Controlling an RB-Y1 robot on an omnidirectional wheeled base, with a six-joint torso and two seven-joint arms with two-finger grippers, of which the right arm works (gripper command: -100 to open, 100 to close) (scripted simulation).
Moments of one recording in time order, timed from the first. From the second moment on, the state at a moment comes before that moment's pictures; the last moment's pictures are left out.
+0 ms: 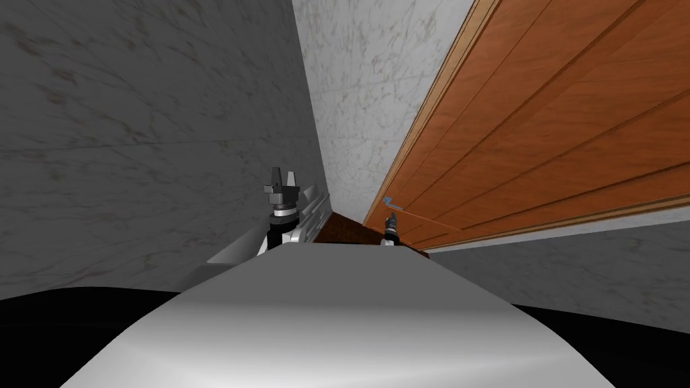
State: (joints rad) arm 0.02 -0.23 -0.01 -0.76 -0.53 -0.80 0.13
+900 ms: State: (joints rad) arm 0.05 -0.30 -0.04 -0.72 -0.55 -0.84 0.06
